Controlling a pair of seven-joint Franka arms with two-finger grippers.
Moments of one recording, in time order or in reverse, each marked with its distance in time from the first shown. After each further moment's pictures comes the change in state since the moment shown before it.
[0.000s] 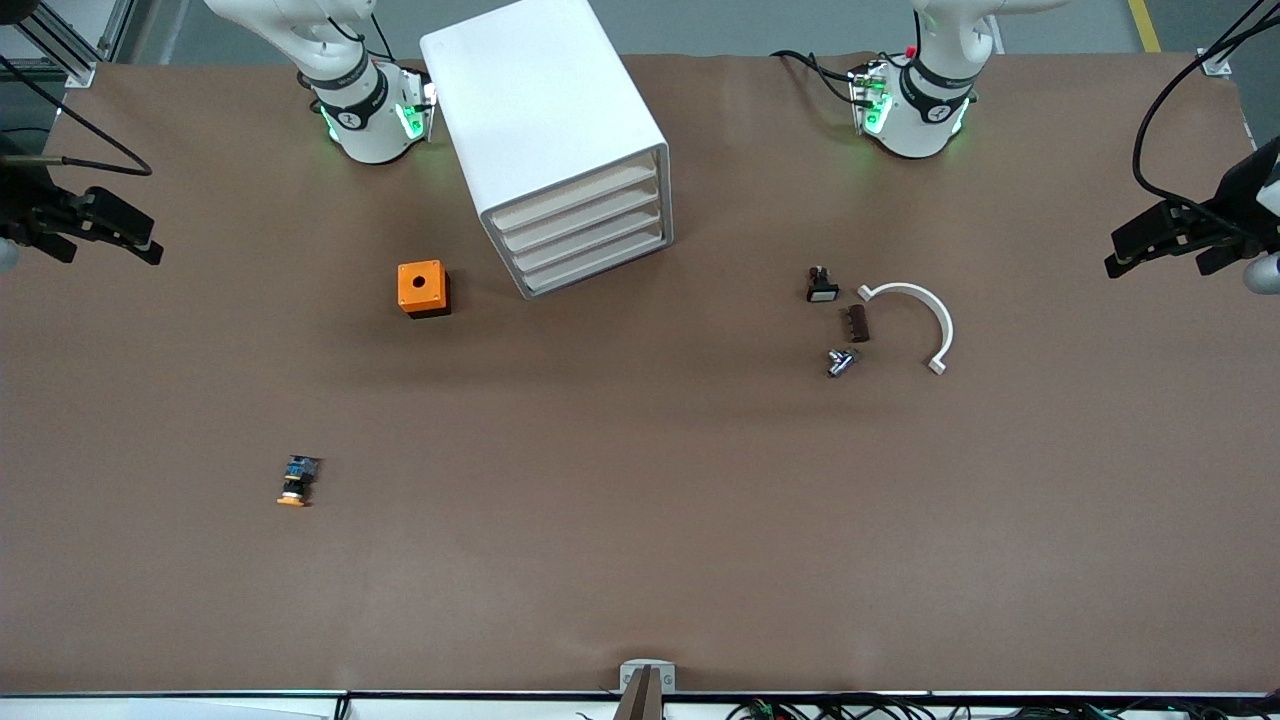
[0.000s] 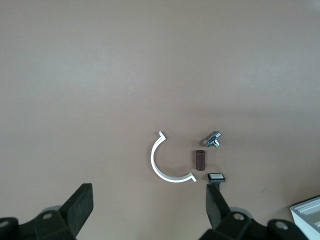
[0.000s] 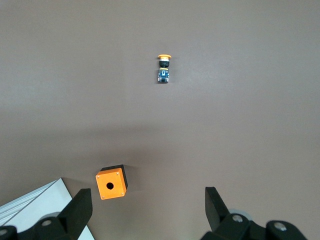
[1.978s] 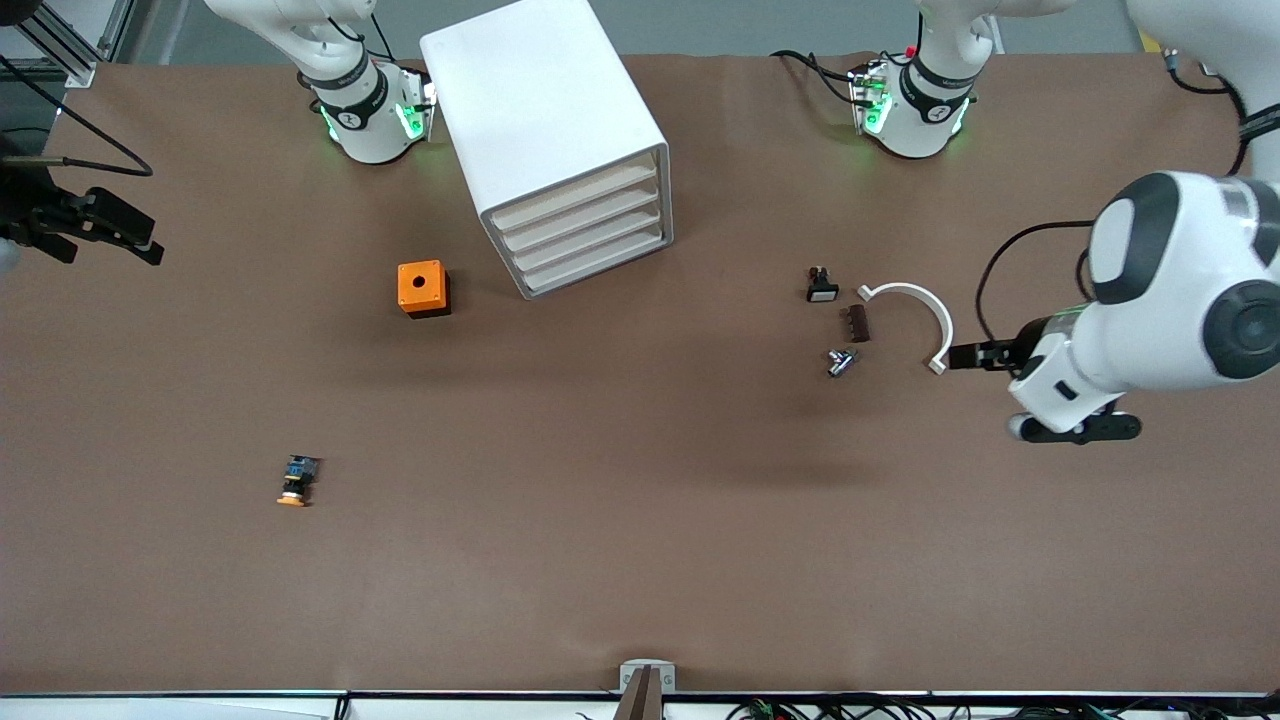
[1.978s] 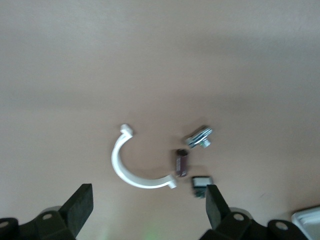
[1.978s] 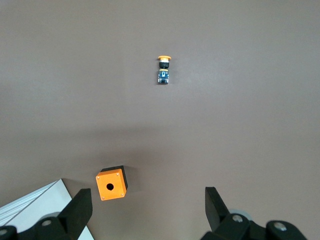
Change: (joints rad) left arm -0.144 0.364 -0.016 0.004 -0.023 0.089 -0.202; right arm 0.000 0.000 -0.001 0.006 0.000 0.003 0.000
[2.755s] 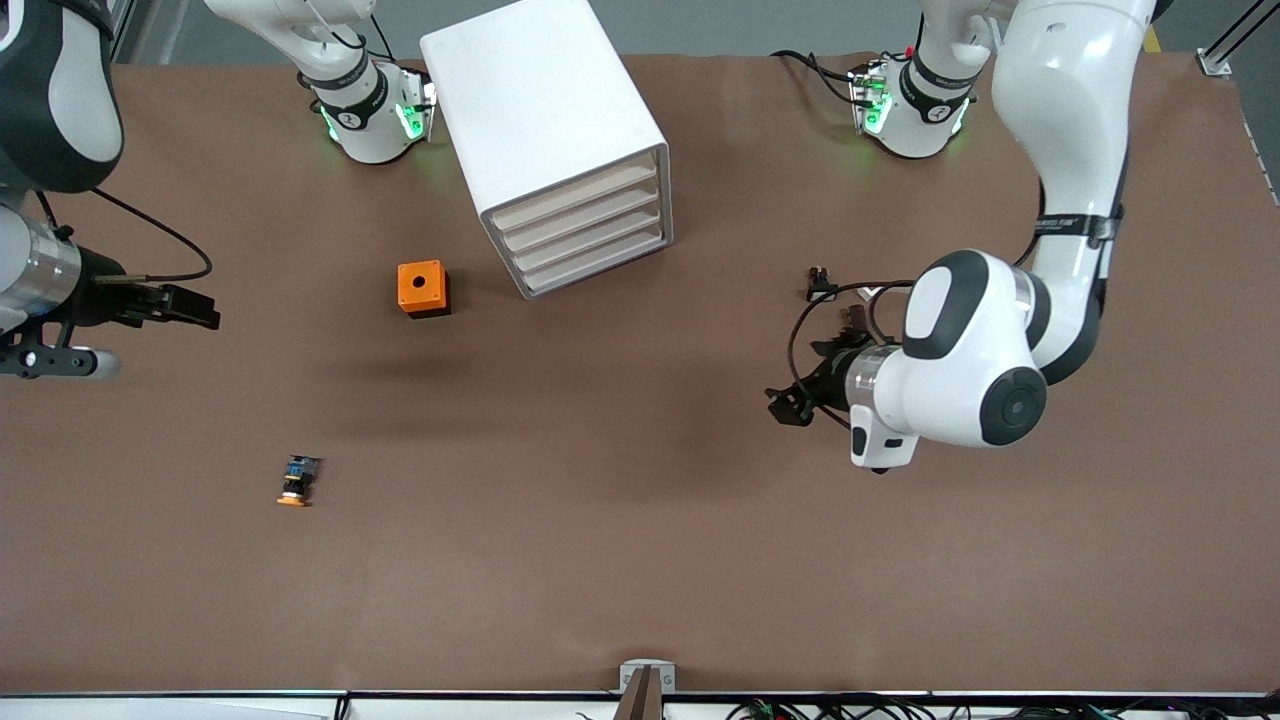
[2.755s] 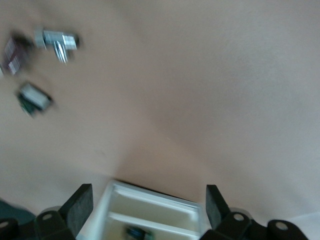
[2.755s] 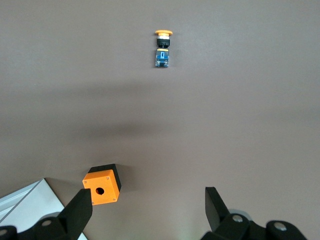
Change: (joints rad) left arm -0.181 0.248 -0.003 0.180 -0.432 0.060 -0.919; right arm 0.003 0.222 -0.001 0.017 -0.006 0.028 -0.002
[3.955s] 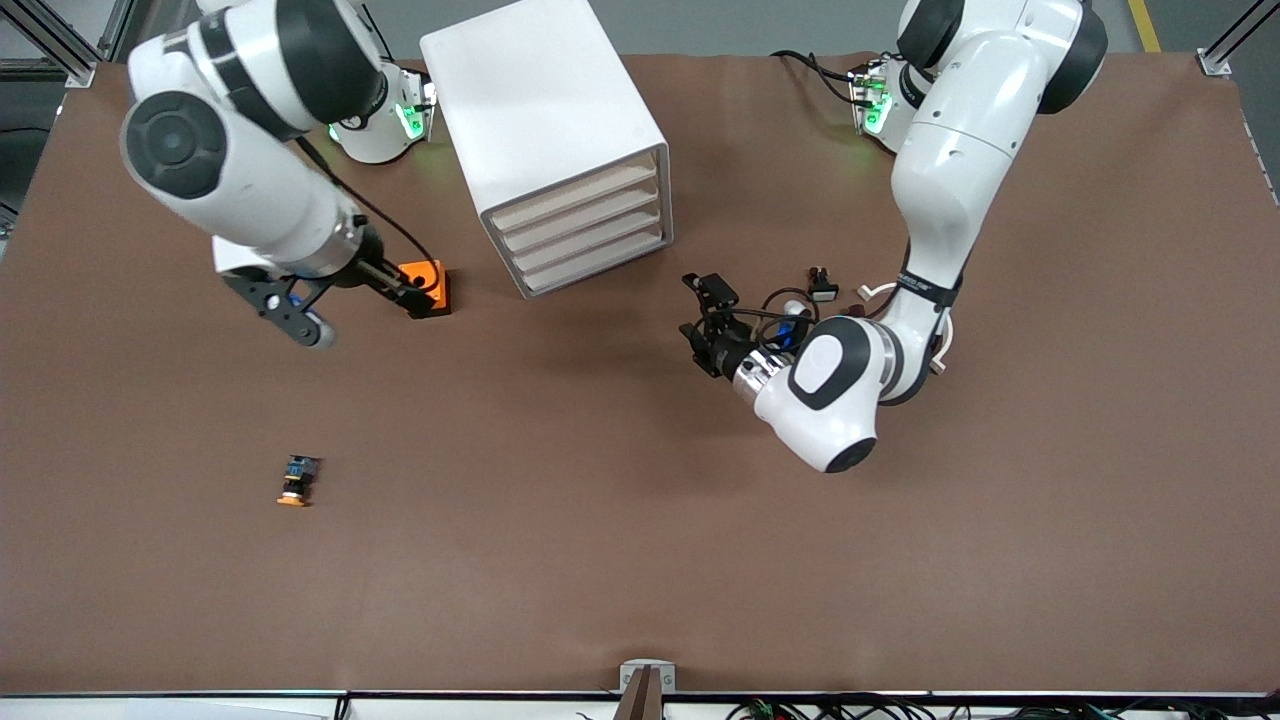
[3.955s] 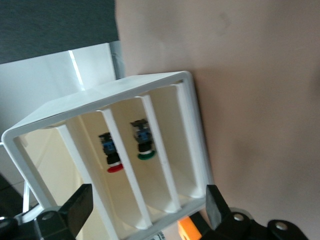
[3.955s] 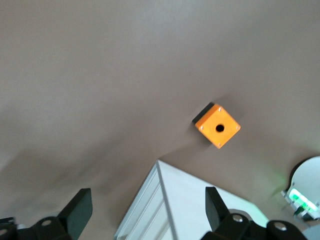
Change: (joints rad) left arm -0.131 0.246 -0.003 0.026 -0.432 -0.256 -0.938; right arm 0.444 0.006 0.018 0.005 0.099 0.002 1.101
